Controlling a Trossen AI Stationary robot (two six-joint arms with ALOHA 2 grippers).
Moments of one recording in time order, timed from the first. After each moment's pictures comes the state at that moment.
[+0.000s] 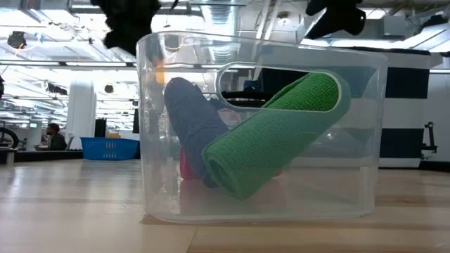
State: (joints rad) left arm 0.05 1.14 1.04 -0.81 -0.37 -0.54; right arm 0.37 1.28 1.09 -0.64 0.38 0.67
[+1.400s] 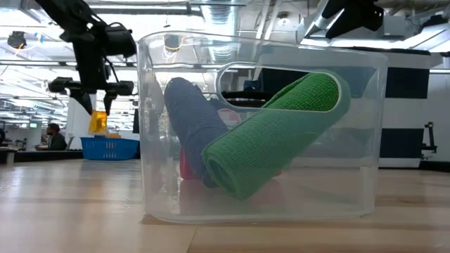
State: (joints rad) left arm 0.81 1.09 0.70 -0.66 -0.62 -0.84; right arm 0.38 1.17 1.09 -0.81 0.47 0.76
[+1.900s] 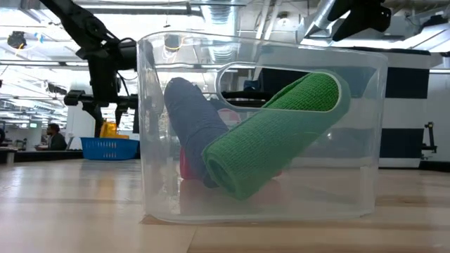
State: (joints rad) left arm 0.82 1.28 0.70 -0.50 -0.62 -0.84; right arm 0.39 1.16 1.09 -0.86 0.47 0.84
